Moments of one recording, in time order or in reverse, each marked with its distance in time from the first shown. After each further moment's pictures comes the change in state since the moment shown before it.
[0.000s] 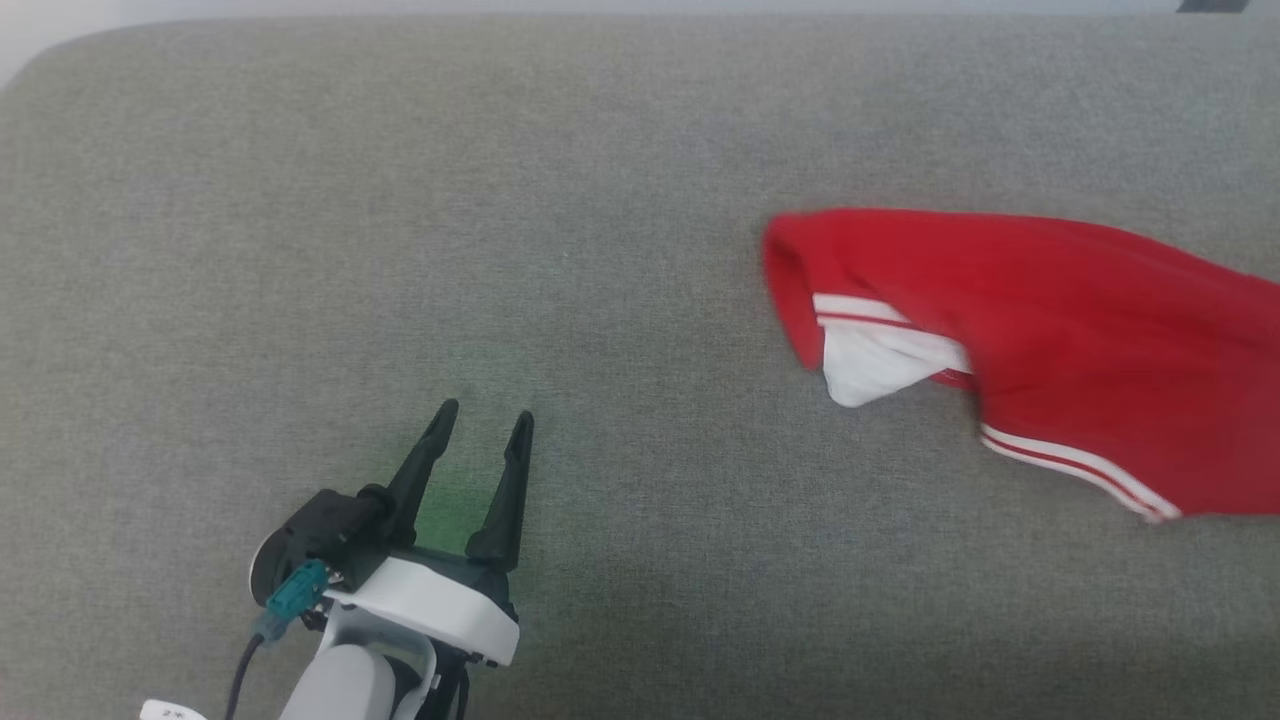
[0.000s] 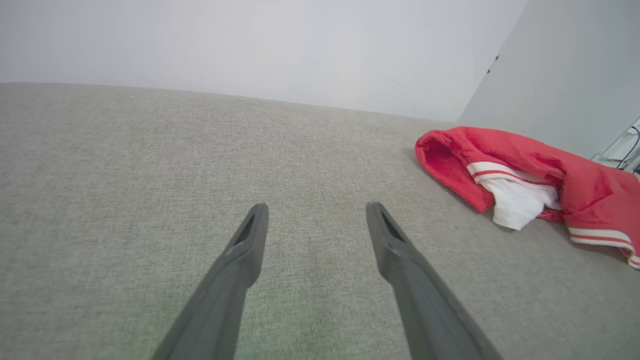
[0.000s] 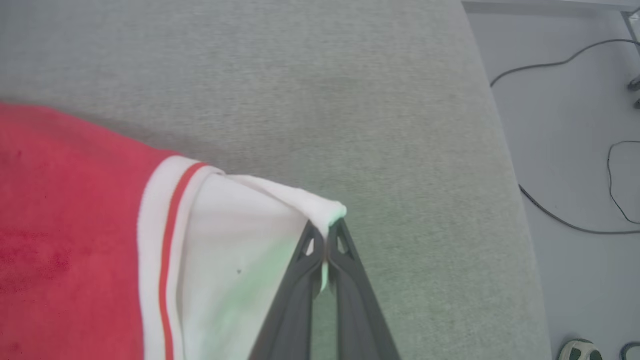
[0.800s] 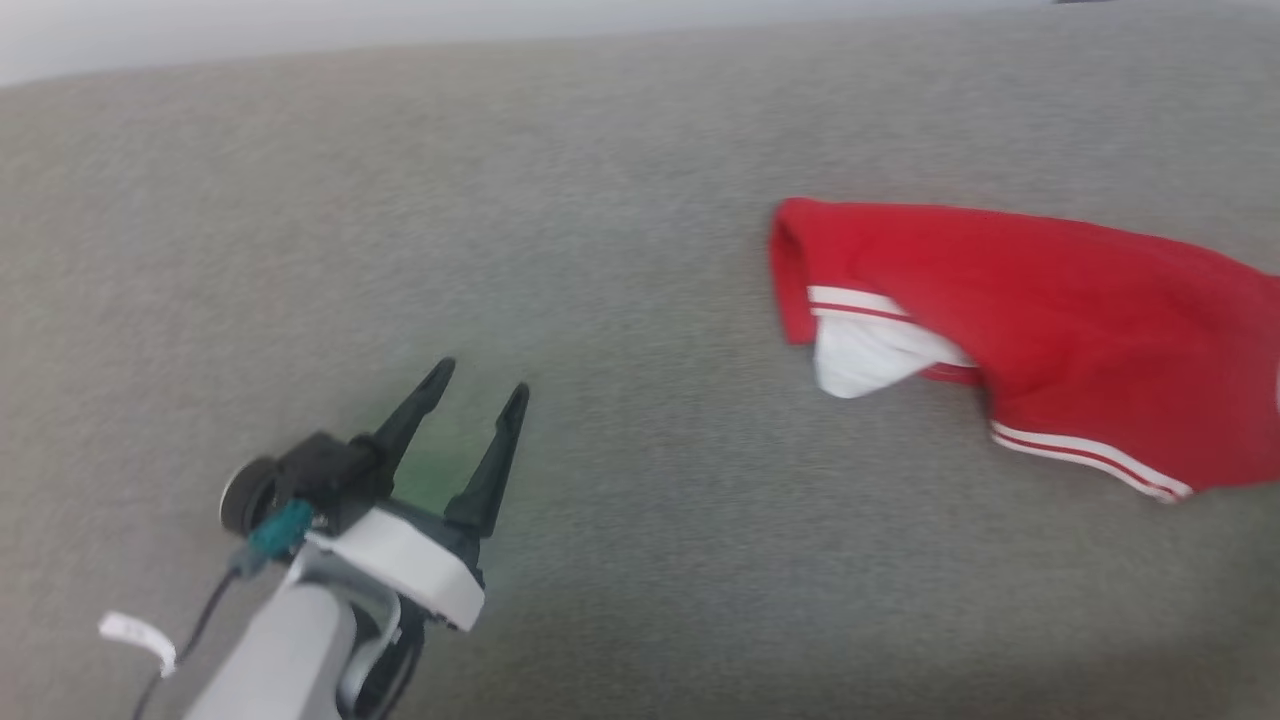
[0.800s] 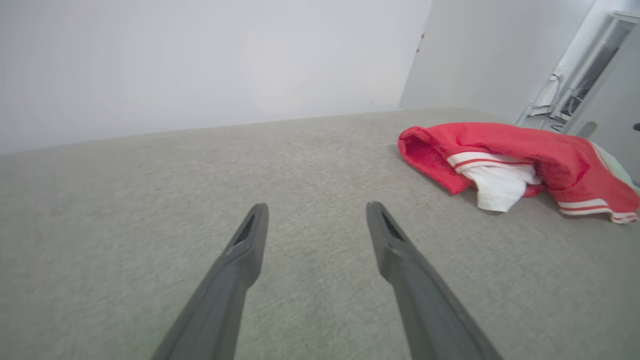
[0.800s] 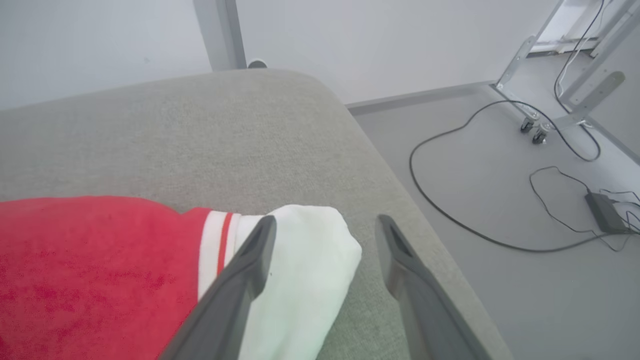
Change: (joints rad) left arm -0.135 0.193 -0.172 0.041 -0.098 0.000 0.000; right arm 0.003 0.164 -0.223 0.140 -0.210 0.000 -0.497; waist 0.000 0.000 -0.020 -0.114
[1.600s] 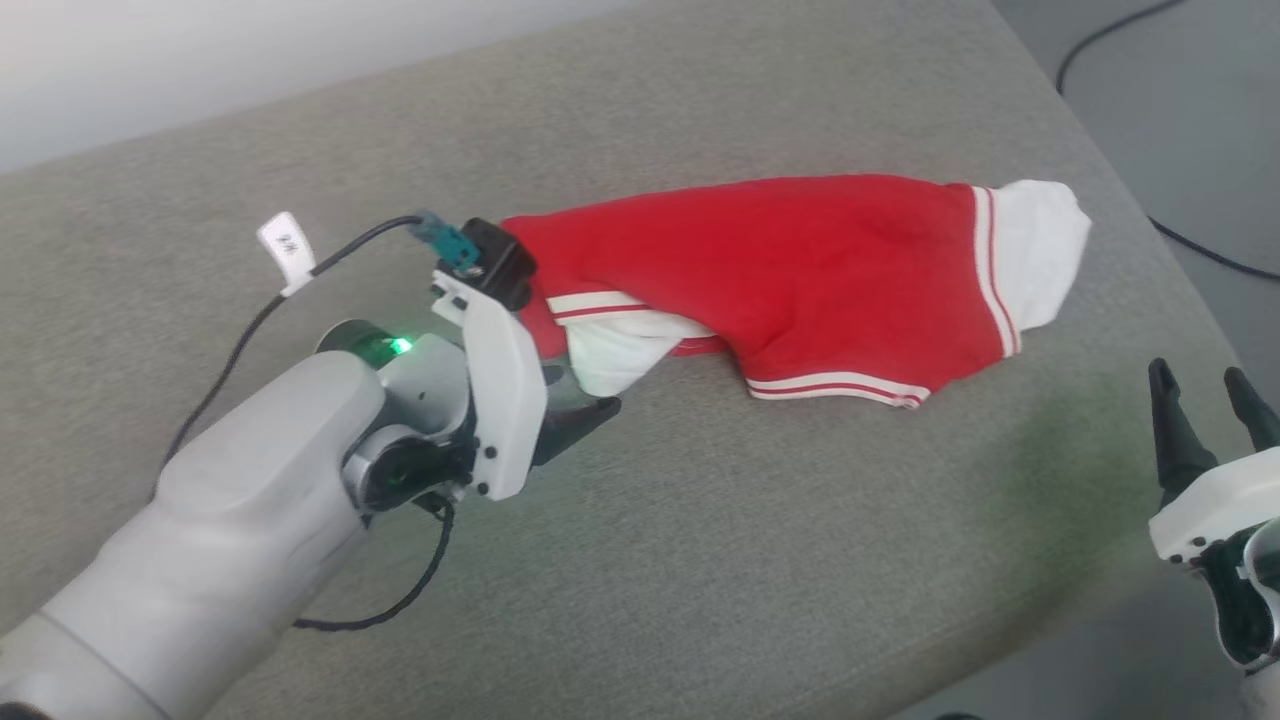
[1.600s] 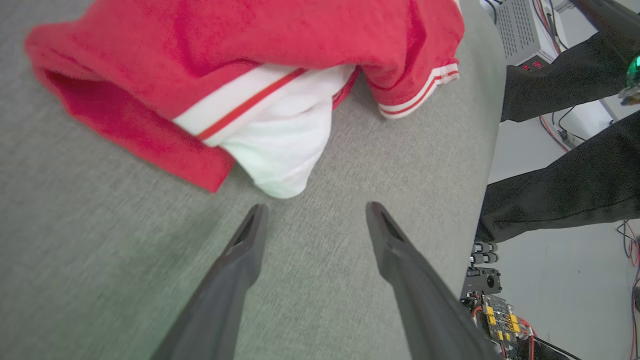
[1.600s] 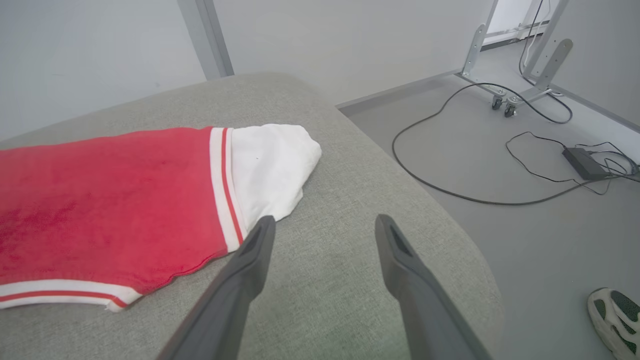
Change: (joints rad) left arm -0.613 0.178 -0.640 0.173 -0.750 0.000 0.784; right arm 0.220 0.242 0.141 -0.303 0.070 0.000 -0.105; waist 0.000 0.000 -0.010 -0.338
